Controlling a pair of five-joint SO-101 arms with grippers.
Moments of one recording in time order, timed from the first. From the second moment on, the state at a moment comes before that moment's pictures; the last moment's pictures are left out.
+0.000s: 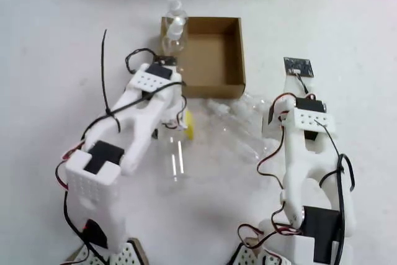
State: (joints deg) left arm 14.3 25.2 2.3 79.3 24.0; right arm 4.8 -10.9 36.0 59.2 4.5
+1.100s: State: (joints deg) left arm 12.4 -27.2 44.8 48.7 17.8; right arm 4.7 -10.9 36.0 59.1 4.6
